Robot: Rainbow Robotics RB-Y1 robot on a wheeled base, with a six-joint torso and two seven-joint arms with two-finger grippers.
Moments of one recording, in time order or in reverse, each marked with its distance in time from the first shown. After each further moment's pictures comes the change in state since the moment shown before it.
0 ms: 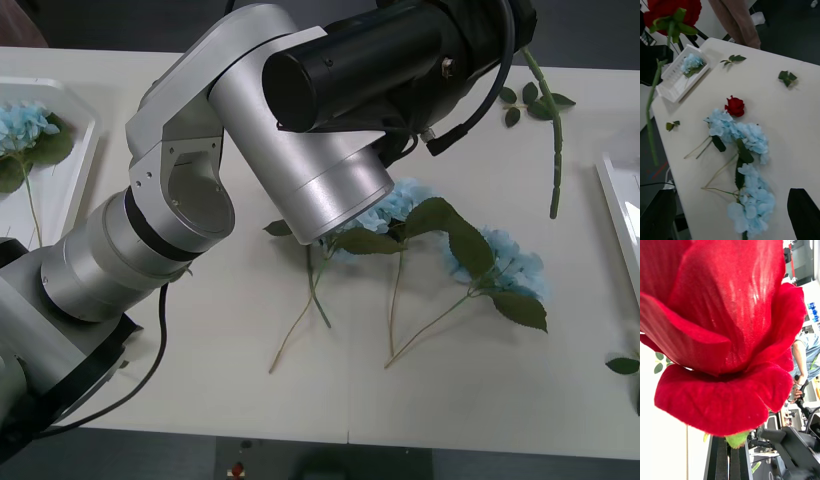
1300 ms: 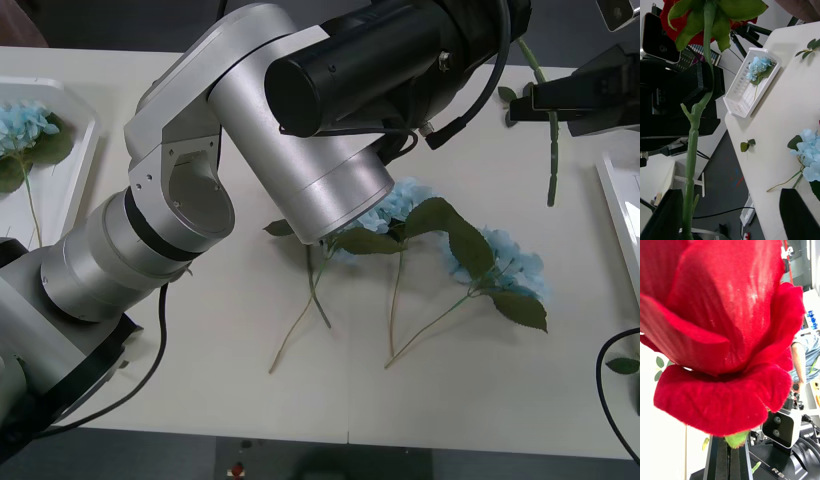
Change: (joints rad) right arm -0.097 0.335 0.228 -0.213 -0.094 -0.121 -0.447; left arm 0.000 0.001 0.000 0.000 -0.049 0.000 0.037
